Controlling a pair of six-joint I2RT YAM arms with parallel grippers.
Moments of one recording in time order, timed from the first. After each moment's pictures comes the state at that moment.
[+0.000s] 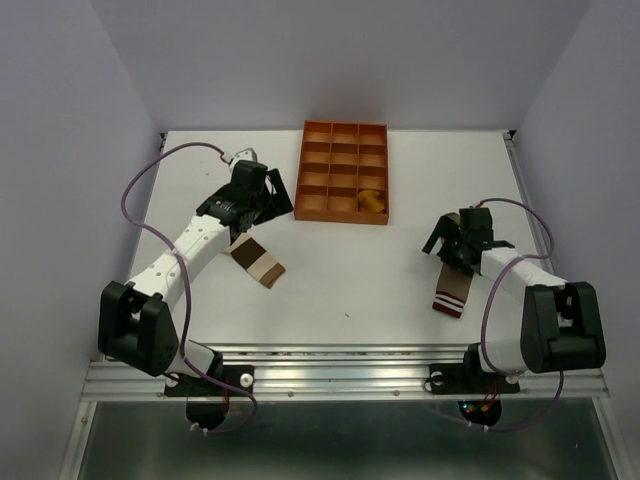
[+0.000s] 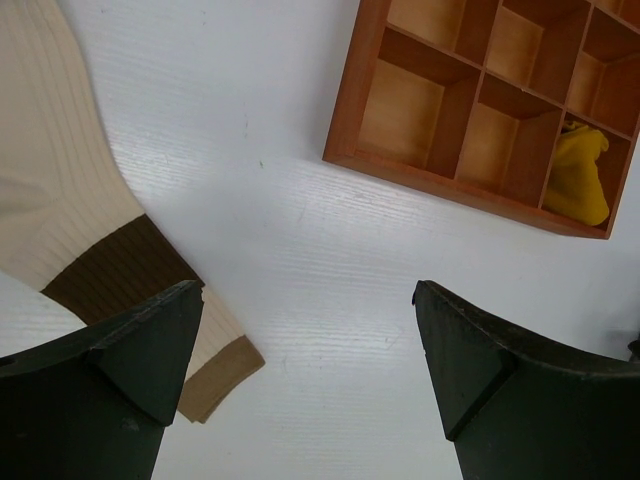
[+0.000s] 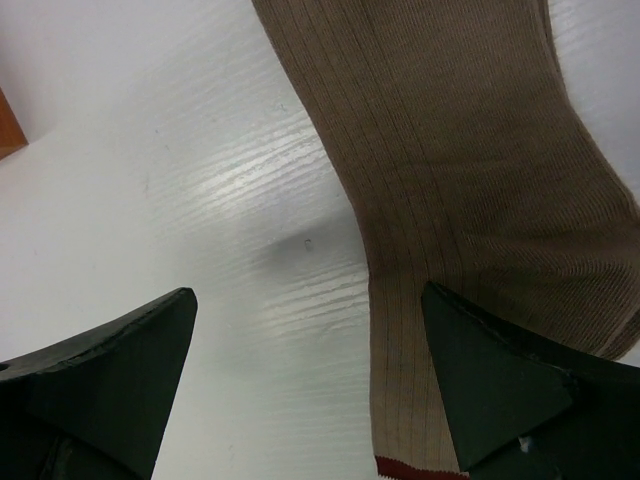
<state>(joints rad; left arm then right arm) -0.41 1.40 1.13 -0.47 -0.19 -0.64 0.05 1.35 0.66 -0.21 0.03 0.57</state>
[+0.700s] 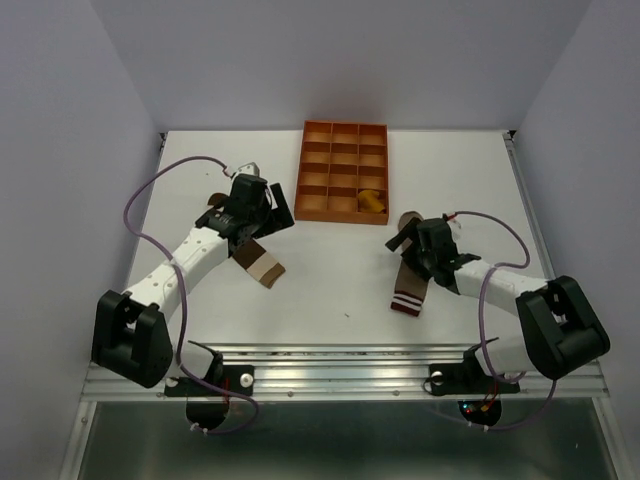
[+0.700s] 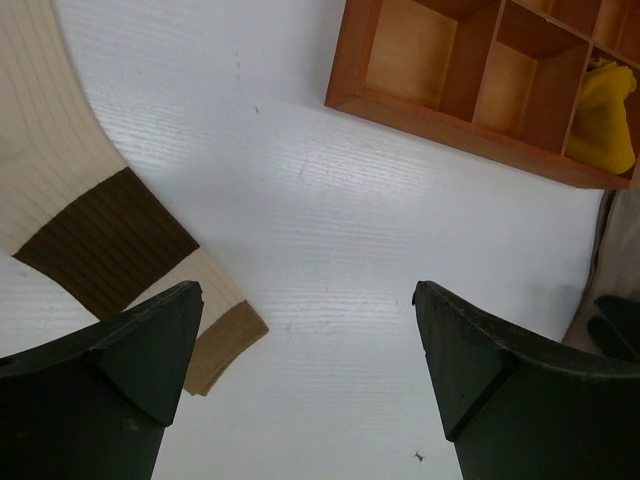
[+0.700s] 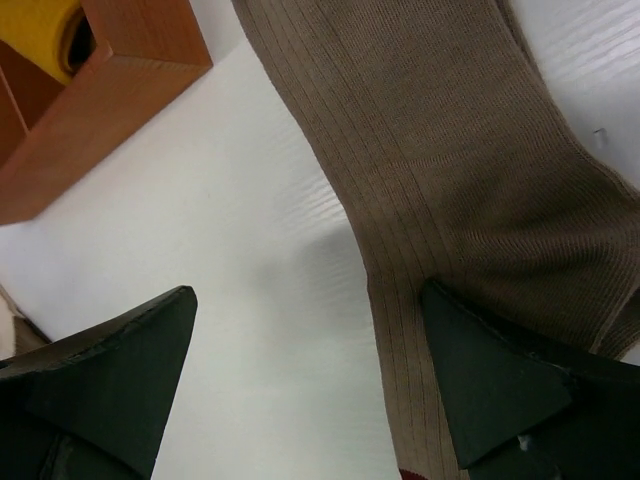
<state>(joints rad) -0.42 1.37 1.03 -0.44 -0.14 -0.64 0.38 1.35 0.55 0.04 0.10 0.99</state>
